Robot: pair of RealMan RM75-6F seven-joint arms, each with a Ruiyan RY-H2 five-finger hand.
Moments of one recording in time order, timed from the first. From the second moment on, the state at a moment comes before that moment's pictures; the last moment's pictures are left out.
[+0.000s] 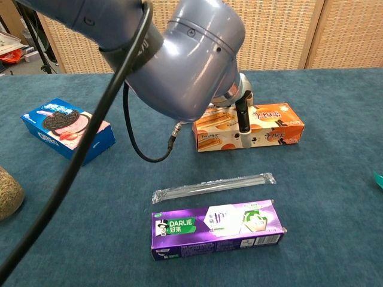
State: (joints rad) left arm -1.72 -1.96 -0.39 -0.87 -0.40 0.74 0.99; right arm 0.19 -1.17 0.10 -1.31 -1.39 1.34 0.41
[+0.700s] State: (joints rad) left arm -1.67 -2.07 -0.47 -0.76 -0.25 0.82 1.12; right arm 0.17 -1.17 0.12 -1.31 -1.39 1.34 0.43
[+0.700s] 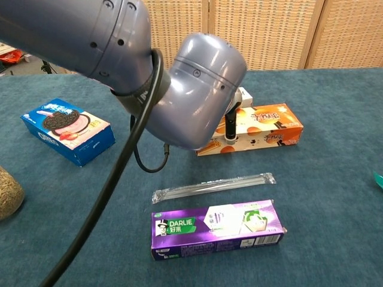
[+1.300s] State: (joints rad) left arm -1.59 -2.03 -0.55 -0.84 0.01 0.85 0.96; right arm 0.17 -1.17 0.12 -1.31 -1.40 1.33 0.42
